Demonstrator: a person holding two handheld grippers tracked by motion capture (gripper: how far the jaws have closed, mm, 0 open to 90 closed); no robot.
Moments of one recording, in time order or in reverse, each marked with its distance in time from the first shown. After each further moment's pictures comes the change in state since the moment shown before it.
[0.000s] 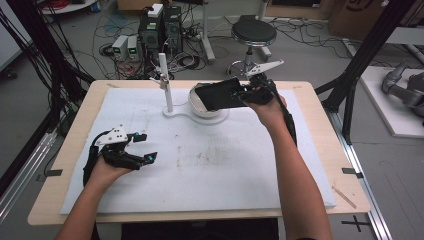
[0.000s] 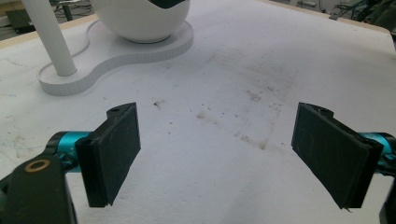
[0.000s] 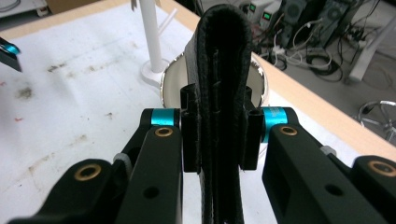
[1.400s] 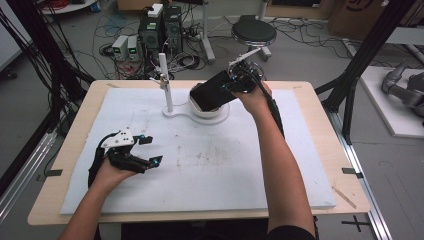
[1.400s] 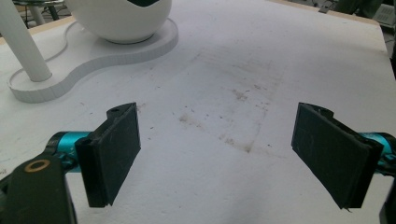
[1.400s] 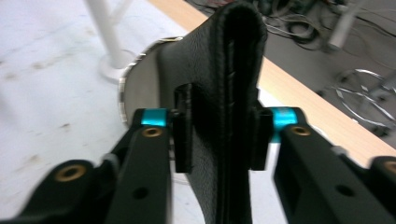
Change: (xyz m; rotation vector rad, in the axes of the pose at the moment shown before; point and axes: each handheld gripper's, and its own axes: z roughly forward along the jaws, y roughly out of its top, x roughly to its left) left arm -0.012 0.001 0.010 0.012 -0.029 0.029; right arm -0.008 0.036 0.043 0.150 -0.104 0.019
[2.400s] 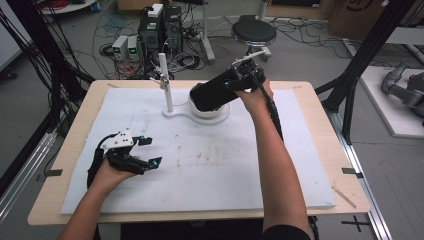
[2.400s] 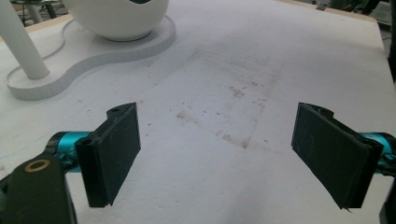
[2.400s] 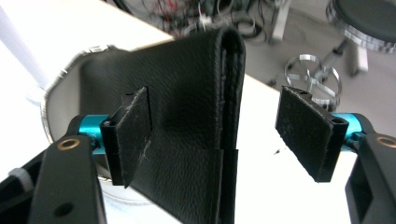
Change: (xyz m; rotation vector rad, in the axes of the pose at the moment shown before) left arm -0.001 -0.002 -0.002 0.009 0.007 -0.002; right arm -0.011 -0.010 0.003 -0.067 -0.204 0.110
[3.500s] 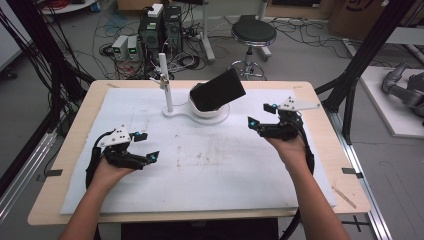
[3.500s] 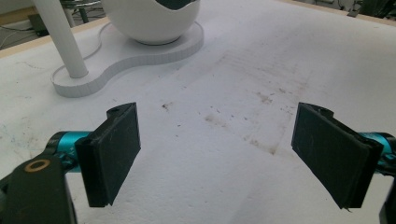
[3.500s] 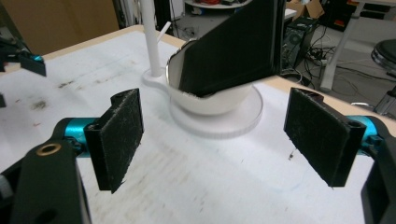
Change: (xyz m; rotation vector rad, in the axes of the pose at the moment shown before) left arm 0.007 0.001 -0.004 -0.023 0.085 -0.013; right arm 0.010 -0.136 -0.112 -0.285 0.229 0.042
